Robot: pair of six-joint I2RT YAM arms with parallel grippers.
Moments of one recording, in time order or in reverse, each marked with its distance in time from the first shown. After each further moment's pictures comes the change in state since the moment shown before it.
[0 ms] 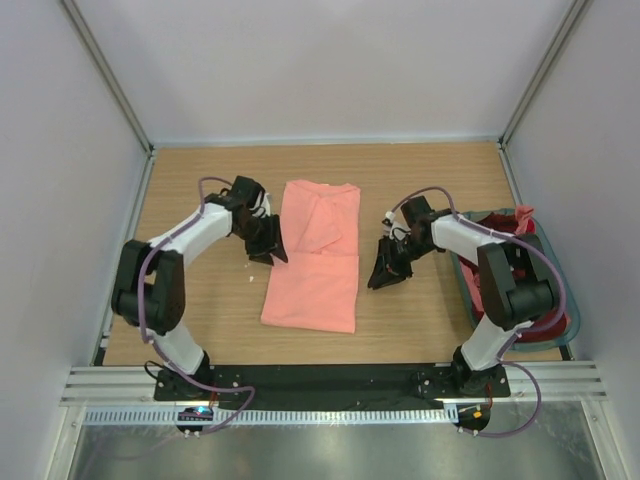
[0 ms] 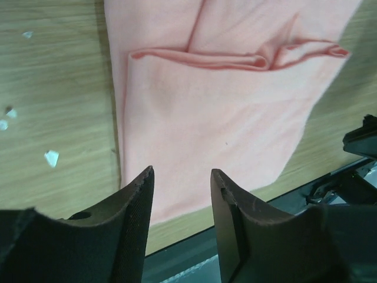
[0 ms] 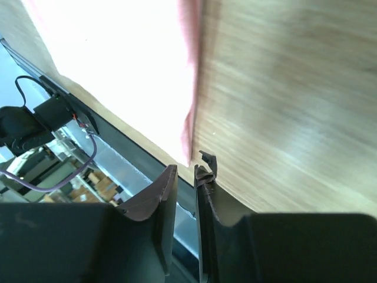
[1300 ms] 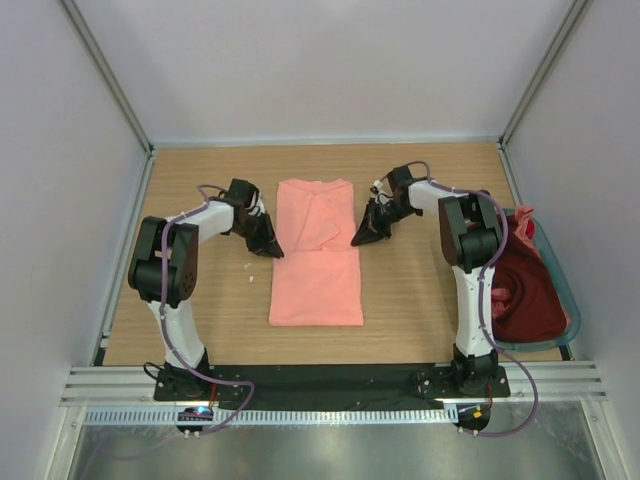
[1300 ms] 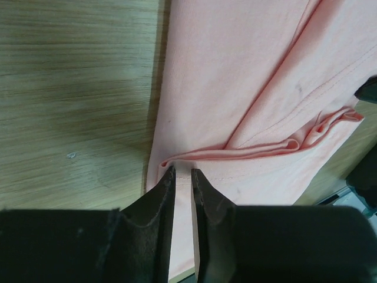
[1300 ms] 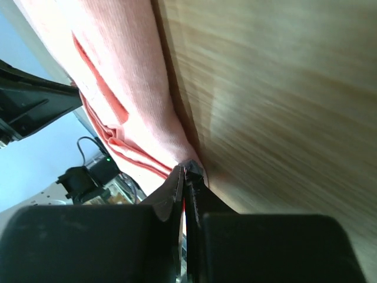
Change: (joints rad) left arm 0.088 0.172 0.007 0.202 0.043 -0.082; right arm -0.054 0.527 0.555 0.042 -0.090 0.081
